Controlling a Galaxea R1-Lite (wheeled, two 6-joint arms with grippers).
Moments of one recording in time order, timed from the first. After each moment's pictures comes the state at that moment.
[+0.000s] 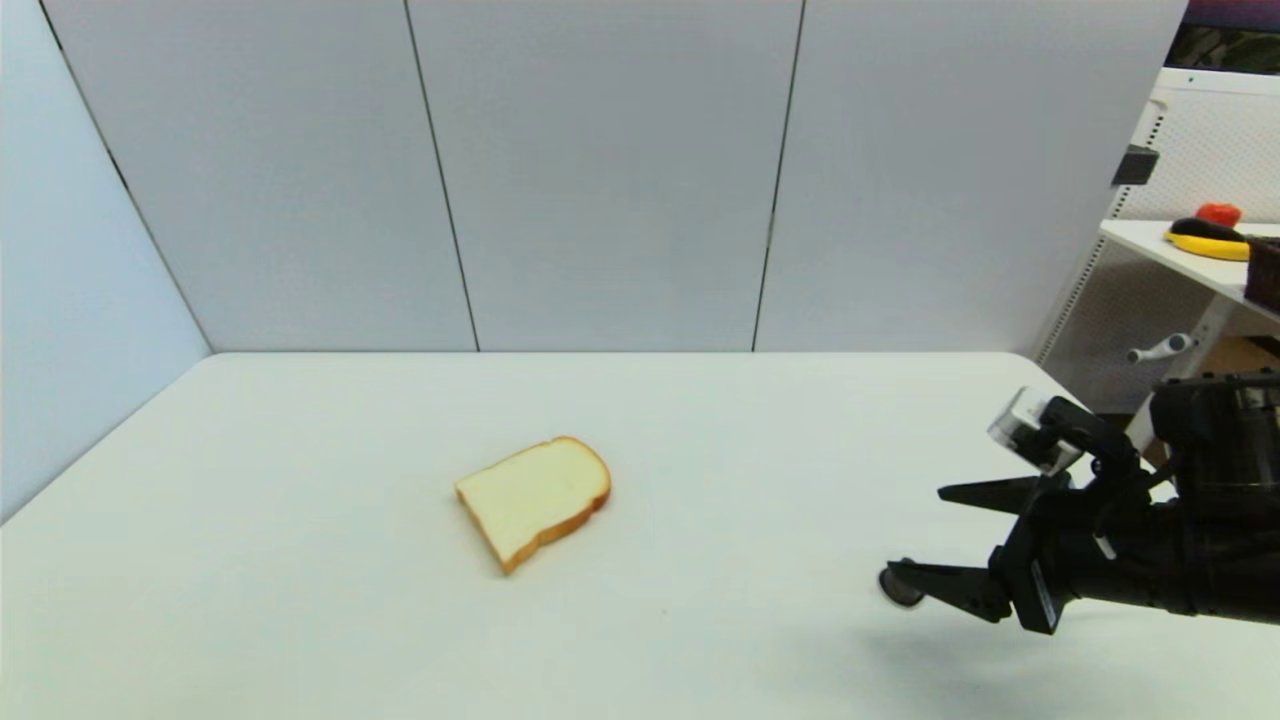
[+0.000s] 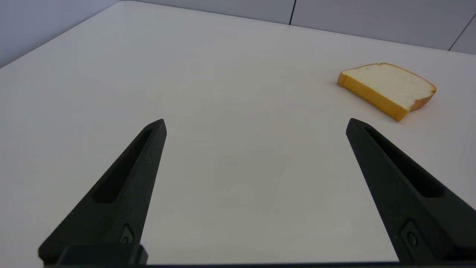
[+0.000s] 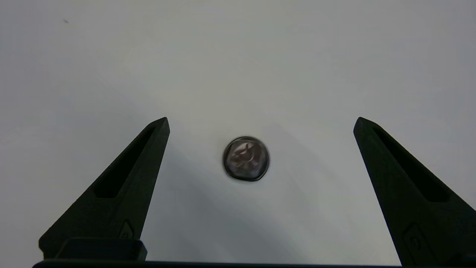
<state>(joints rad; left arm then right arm) 0.00 0.00 0.00 0.00 0.05 -0.10 0.19 1.52 -0.55 -0.32 0.43 -0.38</state>
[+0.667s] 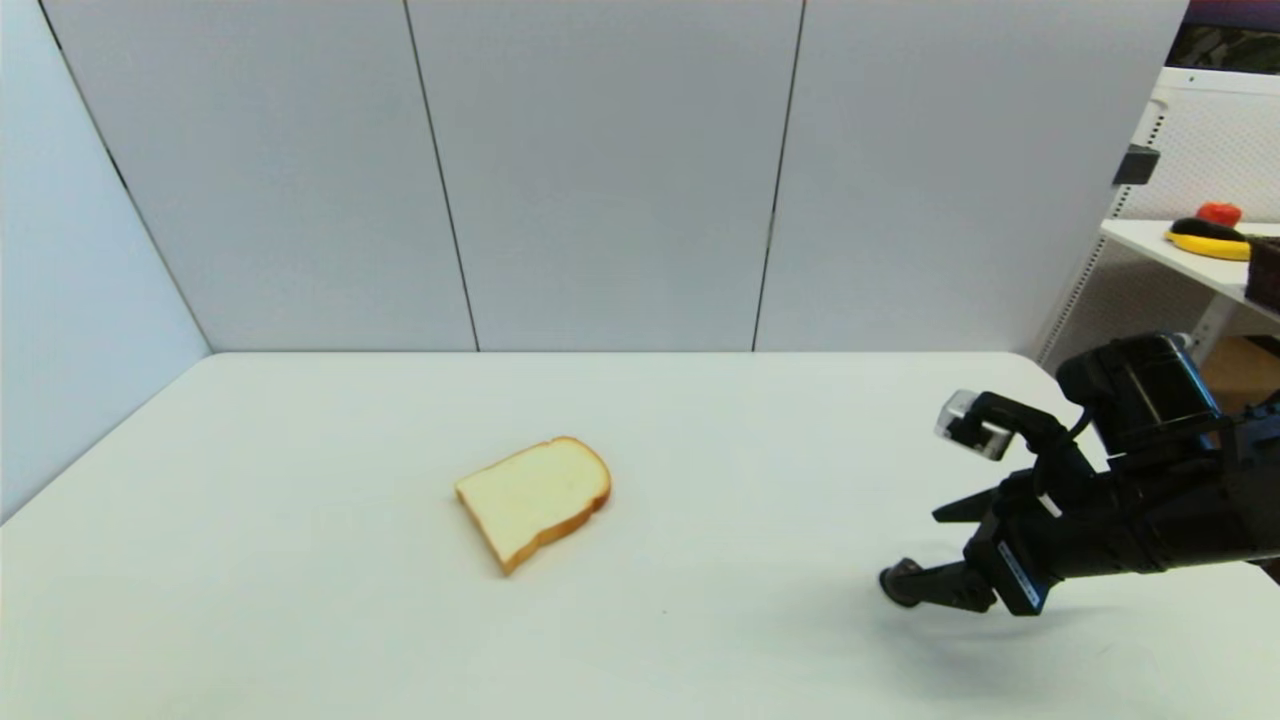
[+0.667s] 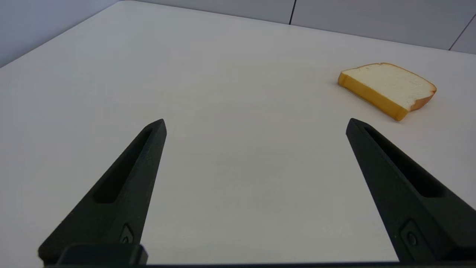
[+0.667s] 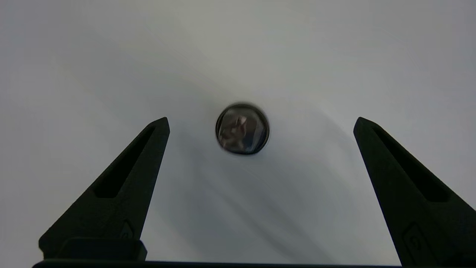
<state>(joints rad) 0.00 0.00 0.00 0.00 0.05 -0.10 0.19 1.62 -0.80 0.13 0.38 -0.43</state>
